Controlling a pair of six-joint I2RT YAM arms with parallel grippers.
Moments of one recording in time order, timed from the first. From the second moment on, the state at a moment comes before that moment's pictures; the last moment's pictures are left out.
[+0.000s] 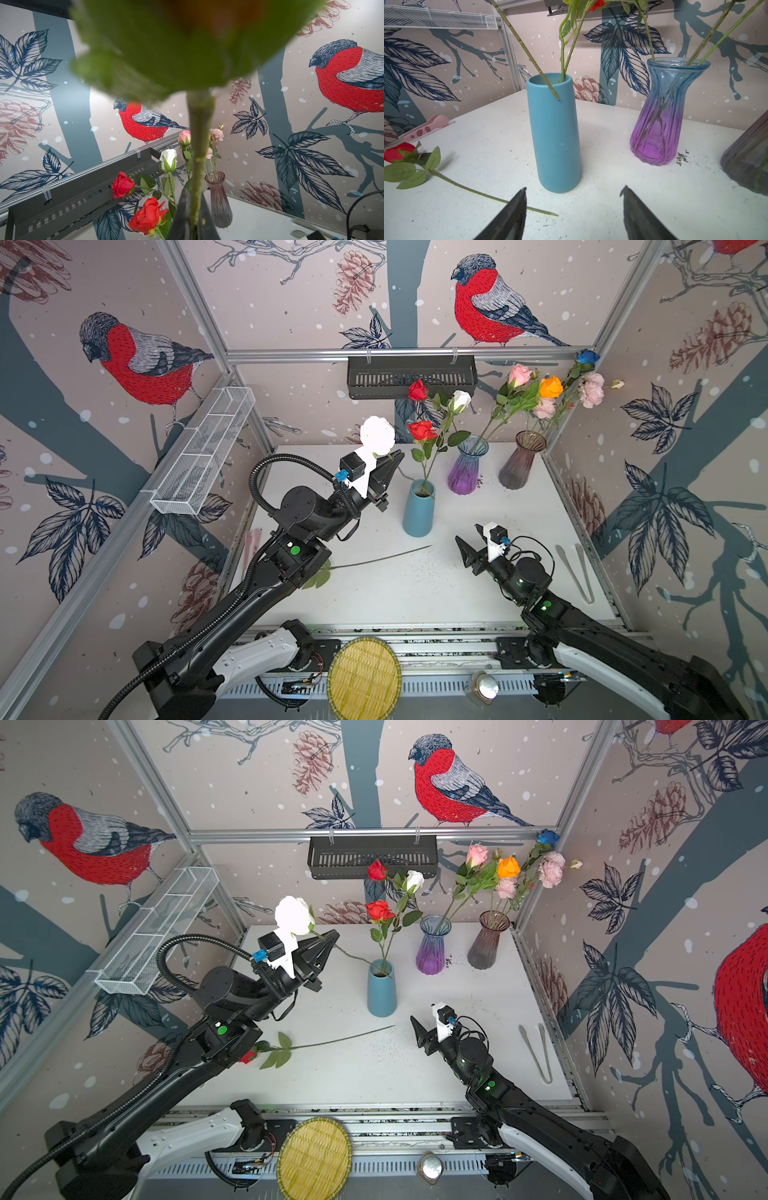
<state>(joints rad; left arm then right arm) -0.74 0.99 1.07 0.32 0.18 0.16 0.71 0.69 0.12 0.53 0.12 0.05</state>
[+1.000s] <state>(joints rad) -0.74 0.95 1.08 0.35 0.21 0.16 0.70 0.72 0.12 0.55 0.09 0.06</state>
